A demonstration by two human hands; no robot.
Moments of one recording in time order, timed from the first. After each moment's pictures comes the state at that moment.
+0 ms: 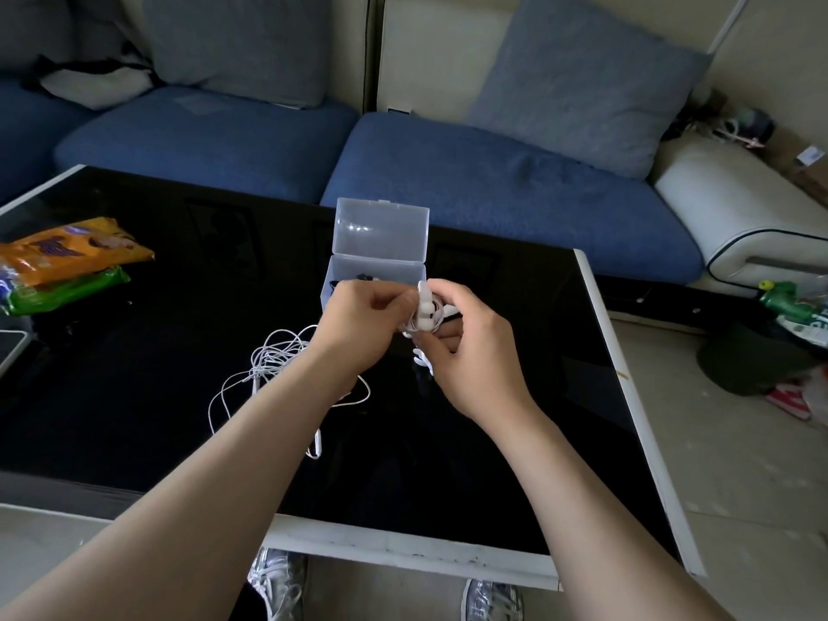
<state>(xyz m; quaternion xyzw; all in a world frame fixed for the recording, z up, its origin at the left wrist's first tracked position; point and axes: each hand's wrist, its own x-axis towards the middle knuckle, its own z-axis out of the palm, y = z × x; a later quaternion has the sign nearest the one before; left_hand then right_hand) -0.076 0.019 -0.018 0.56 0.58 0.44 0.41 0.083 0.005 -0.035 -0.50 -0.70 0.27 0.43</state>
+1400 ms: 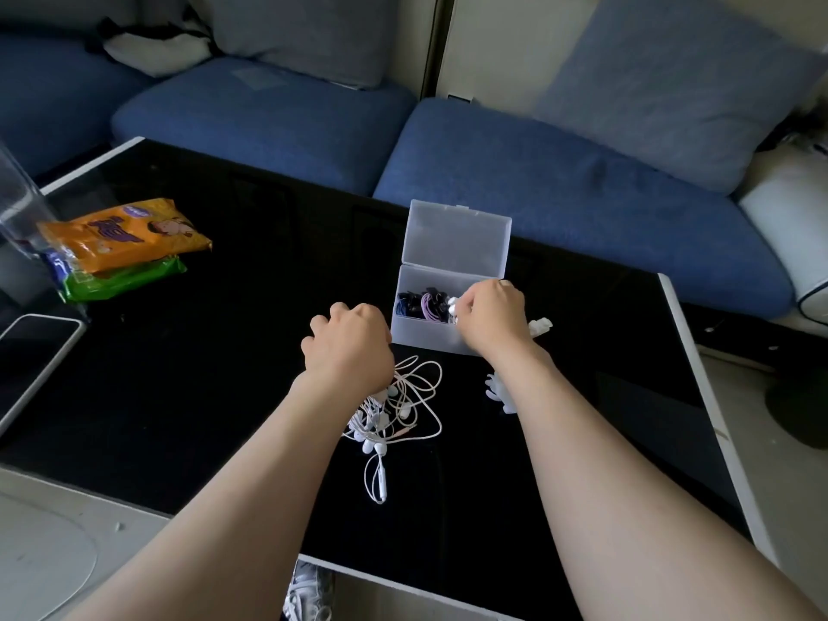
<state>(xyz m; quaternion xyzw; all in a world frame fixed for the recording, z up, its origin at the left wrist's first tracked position) -0.161 0.059 -0.052 0.56 0.79 0.10 0.22 0.004 0.157 -0.082 -0.69 -0.71 0.13 0.11</state>
